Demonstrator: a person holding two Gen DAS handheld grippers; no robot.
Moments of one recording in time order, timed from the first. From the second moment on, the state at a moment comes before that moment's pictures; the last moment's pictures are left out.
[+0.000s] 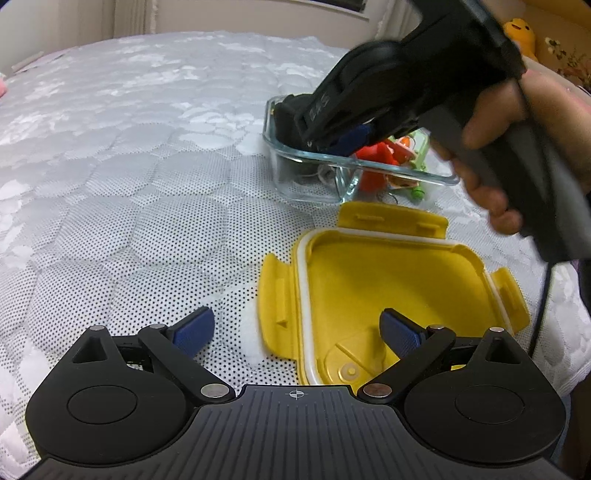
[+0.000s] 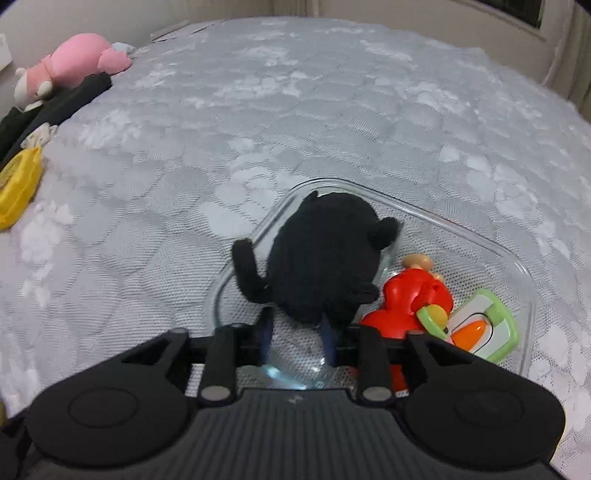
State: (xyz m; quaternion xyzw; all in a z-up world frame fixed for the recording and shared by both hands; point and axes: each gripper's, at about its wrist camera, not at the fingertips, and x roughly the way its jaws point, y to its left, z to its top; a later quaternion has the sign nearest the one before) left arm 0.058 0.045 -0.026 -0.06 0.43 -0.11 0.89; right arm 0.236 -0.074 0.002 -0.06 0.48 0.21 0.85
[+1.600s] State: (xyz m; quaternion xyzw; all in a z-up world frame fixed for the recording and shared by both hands) left arm 0.050 0.034 -0.017 -0.05 0.42 -0.12 0.90; right arm 0.257 -0.121 0.019 -0.08 0.45 0.14 0.88
